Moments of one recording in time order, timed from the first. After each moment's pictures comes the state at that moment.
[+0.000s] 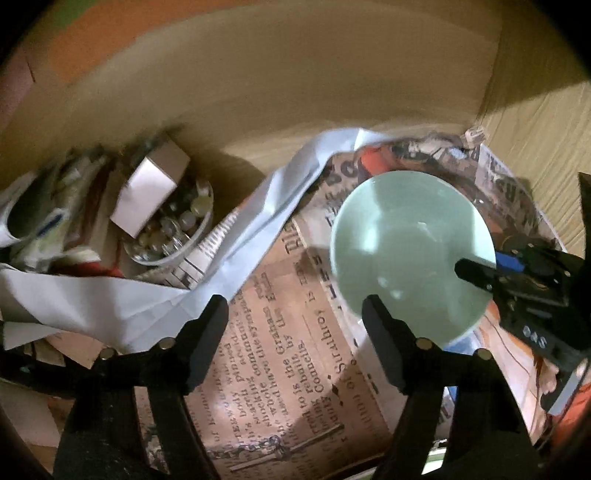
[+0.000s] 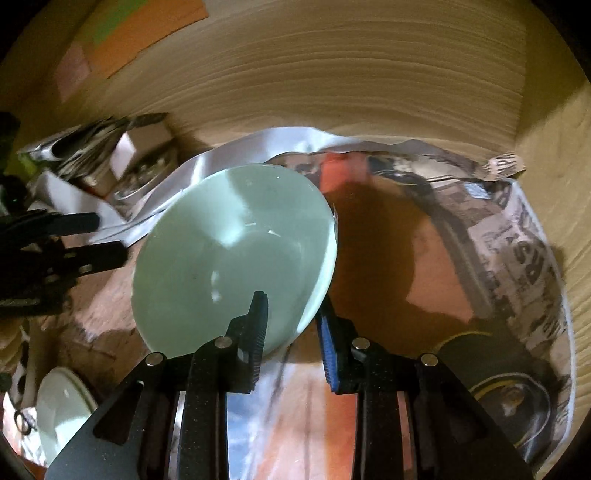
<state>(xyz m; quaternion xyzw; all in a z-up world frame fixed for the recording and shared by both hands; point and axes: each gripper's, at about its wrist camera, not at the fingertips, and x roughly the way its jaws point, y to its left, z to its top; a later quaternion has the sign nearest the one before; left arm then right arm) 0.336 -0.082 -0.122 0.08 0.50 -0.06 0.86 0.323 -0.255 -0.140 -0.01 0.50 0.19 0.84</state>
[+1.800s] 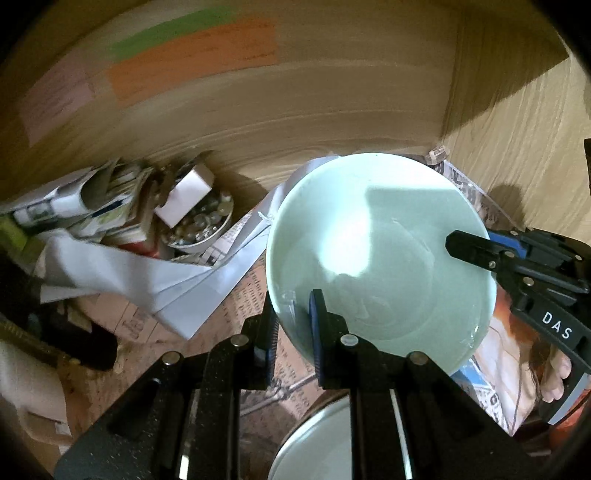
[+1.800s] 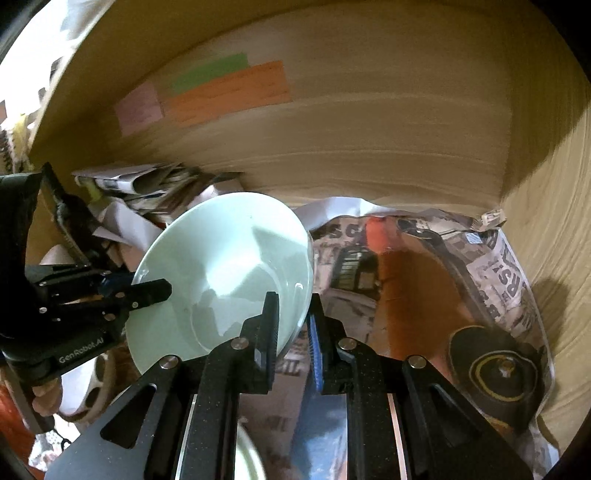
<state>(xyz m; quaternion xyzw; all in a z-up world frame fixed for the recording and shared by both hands) 0.248 -0.069 -0.073 0.07 0.42 -0.08 0.90 0.258 -0.223 -0.062 0.00 0.41 0.21 0.89</state>
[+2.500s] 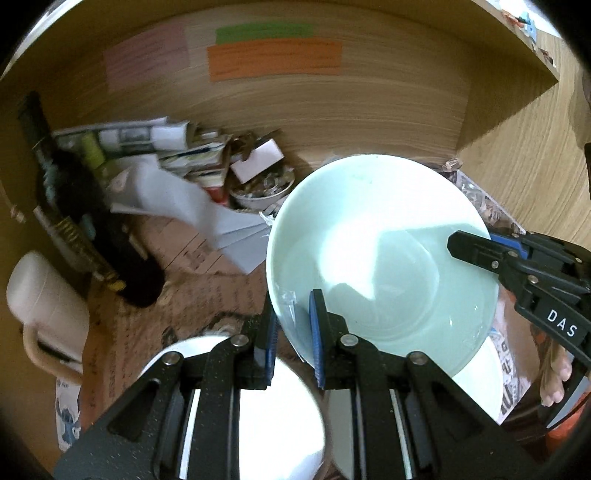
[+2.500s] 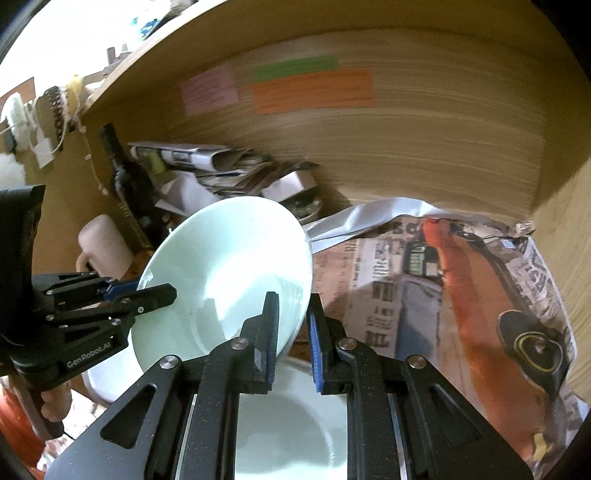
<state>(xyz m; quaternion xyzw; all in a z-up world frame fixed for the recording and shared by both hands) 0.159 0.007 -0.073 0.03 0.39 -0.04 0.92 0.194 -0.156 -0.054 -0.02 0.39 0.25 0.89</state>
